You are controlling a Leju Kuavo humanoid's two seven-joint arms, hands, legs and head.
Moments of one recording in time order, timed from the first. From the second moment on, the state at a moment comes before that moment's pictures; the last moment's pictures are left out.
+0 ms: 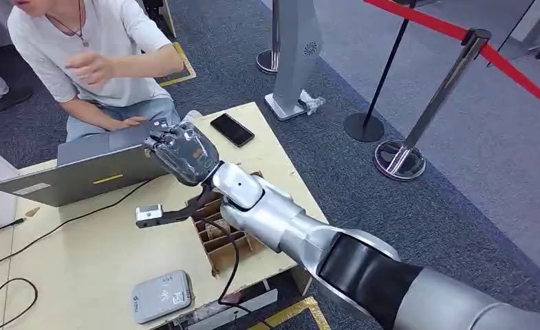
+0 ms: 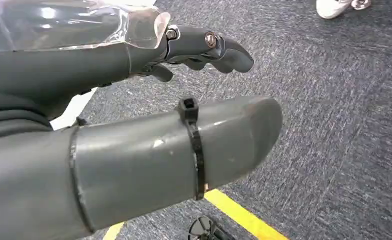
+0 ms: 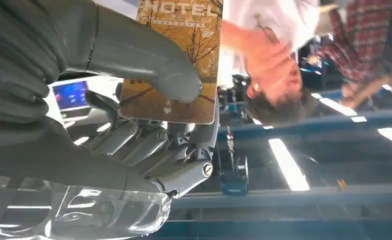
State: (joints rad) left arm -0.09 -0.22 1.06 -0.19 -0.69 0.66 -0.05; right arm -0.77 0.03 0.61 -0.82 1.12 -0.63 -0.24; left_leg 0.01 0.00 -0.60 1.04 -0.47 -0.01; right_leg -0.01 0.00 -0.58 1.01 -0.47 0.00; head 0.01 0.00
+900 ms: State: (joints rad) left arm -0.10 -0.23 1.07 -0.19 -0.70 0.66 -0.04; right arm -0.68 0.01 0.72 -1.12 0.11 0.33 -0.39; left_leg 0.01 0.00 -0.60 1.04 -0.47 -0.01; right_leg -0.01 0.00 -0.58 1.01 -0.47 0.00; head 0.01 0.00
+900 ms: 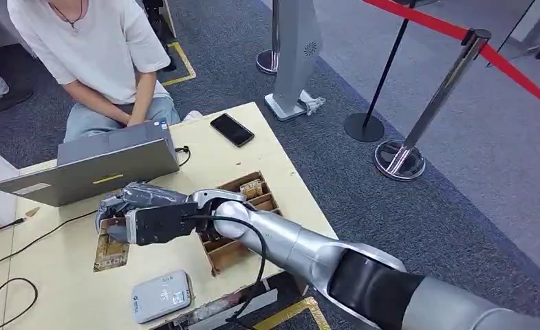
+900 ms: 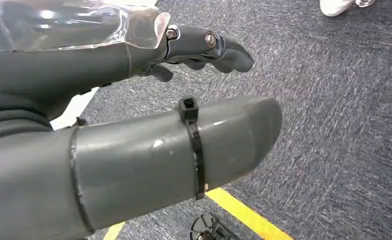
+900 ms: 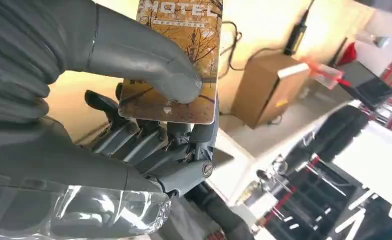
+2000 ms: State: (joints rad) left arm -0.11 -0.25 1.08 -0.19 -0.68 0.67 0.03; right arm -0.73 0.12 1.00 -0.70 0.16 0.36 -0.25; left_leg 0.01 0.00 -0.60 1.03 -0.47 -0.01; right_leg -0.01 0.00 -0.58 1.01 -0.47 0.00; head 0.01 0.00
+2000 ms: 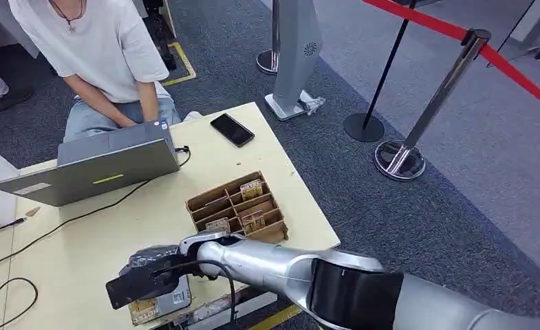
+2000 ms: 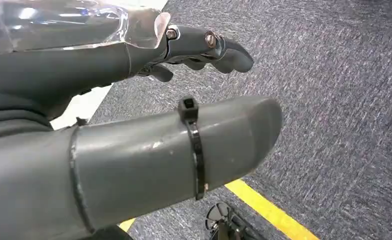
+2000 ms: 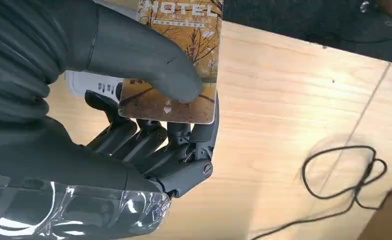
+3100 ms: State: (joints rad) left arm -0.11 -0.25 1.10 -0.19 -0.66 0.67 0.01; right arm -0.73 0.15 1.09 -0.65 0.23 0.21 -0.14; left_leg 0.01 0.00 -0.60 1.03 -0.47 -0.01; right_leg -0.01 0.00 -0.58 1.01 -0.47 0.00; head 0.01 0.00
